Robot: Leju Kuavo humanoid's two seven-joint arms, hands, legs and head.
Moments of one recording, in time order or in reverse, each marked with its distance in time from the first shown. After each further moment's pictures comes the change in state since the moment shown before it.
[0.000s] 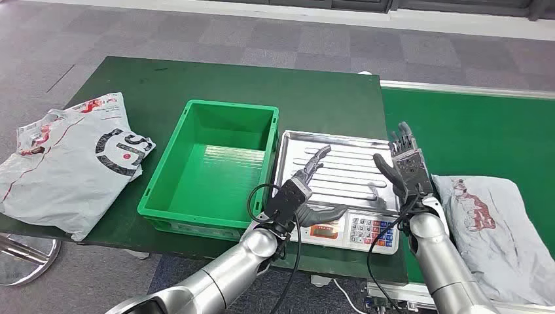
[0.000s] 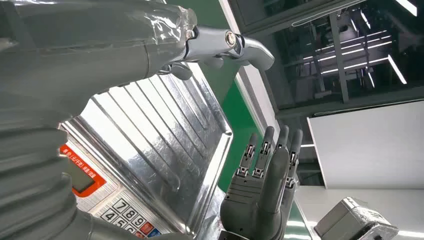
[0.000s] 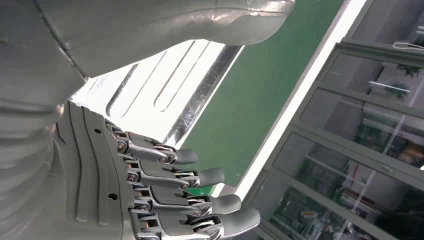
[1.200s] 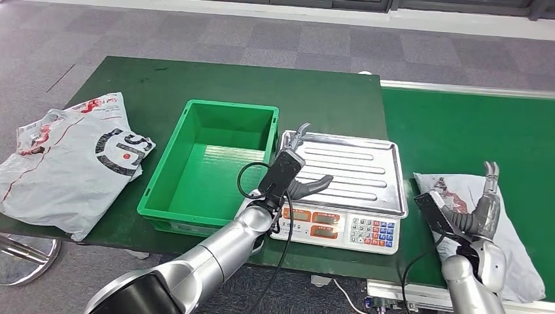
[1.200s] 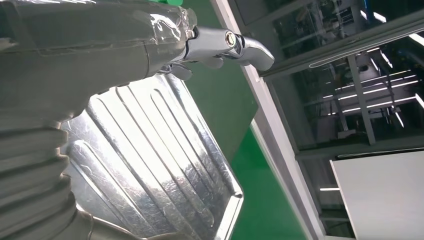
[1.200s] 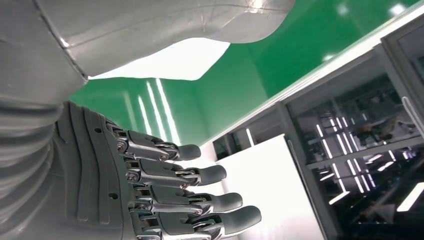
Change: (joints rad) left arm -0.149 0.003 0.013 0.155 0.055 0.127 0.025; right arm 0.188 -0.018 -0.477 0.022 0.923 -0.436 0.137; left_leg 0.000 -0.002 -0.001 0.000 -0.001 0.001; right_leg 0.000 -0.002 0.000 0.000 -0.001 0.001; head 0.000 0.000
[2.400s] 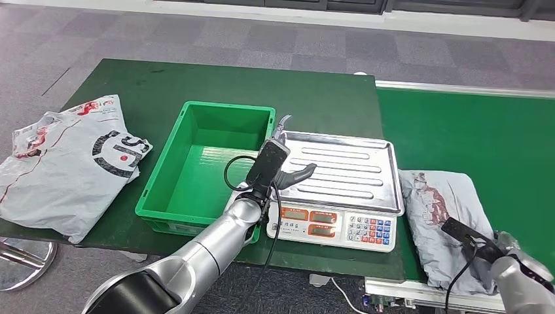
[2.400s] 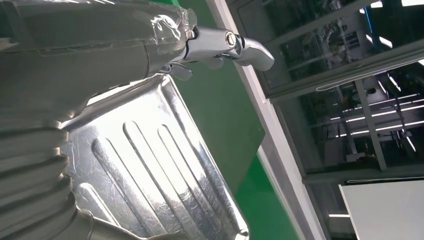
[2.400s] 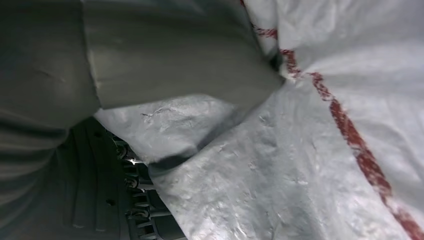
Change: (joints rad) left arm 0.007 0.000 0.249 0.008 -0.220 -0.018 0.019; right arm -0.216 -0.196 -0.091 0.494 0.270 0.813 0.347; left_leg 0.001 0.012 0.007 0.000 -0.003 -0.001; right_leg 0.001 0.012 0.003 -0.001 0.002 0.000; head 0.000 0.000
